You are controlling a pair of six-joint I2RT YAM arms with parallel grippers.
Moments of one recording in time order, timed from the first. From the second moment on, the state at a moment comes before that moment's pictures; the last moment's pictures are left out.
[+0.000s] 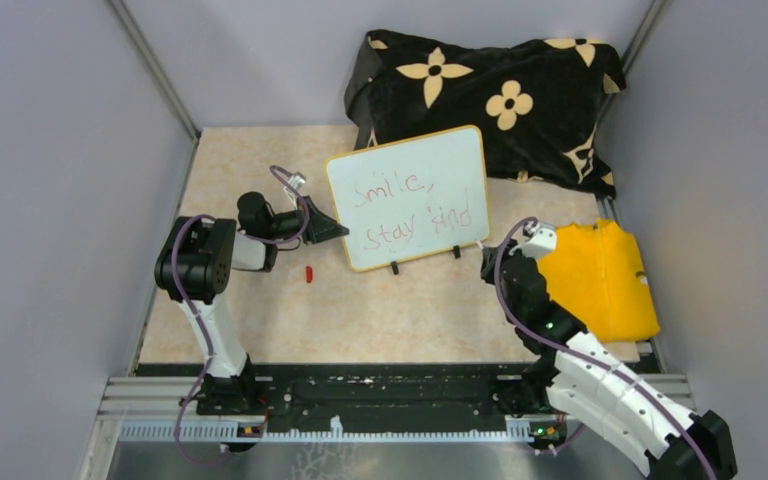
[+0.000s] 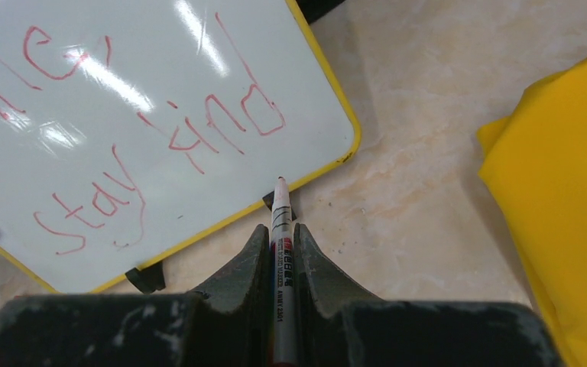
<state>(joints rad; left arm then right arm) -0.11 1.96 0.74 1.20 1.21 -0.64 0.60 0.63 0.36 -0.04 0.56 0.57</state>
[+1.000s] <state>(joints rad) -0.11 1.96 0.74 1.20 1.21 -0.64 0.44 0.85 0.38 0.14 0.44 0.75</state>
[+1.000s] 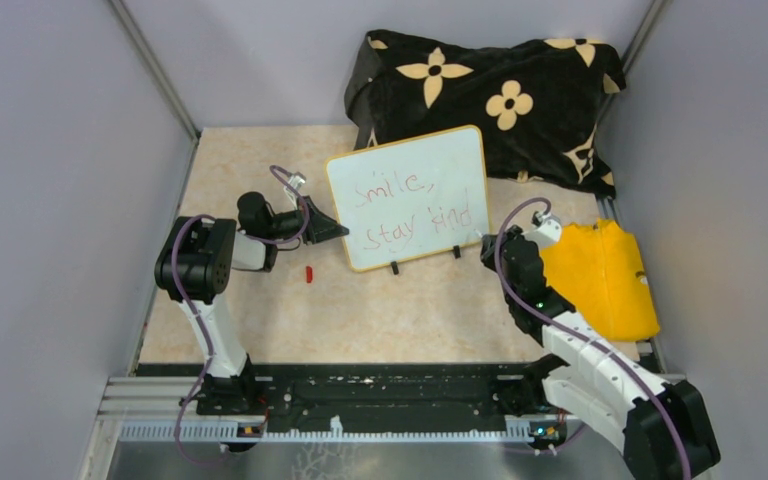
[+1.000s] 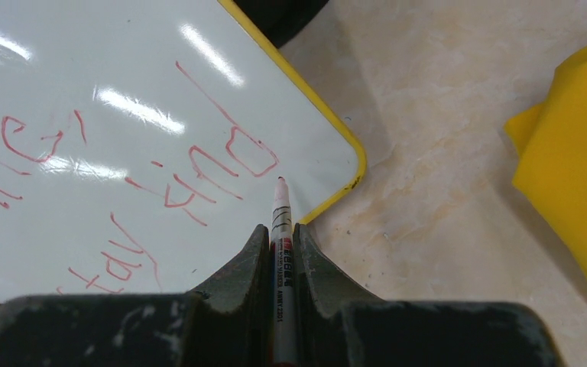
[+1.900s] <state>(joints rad) -0.11 1.96 0.74 1.20 1.21 -0.65 0.38 1.02 0.41 0.26 0.42 0.76</state>
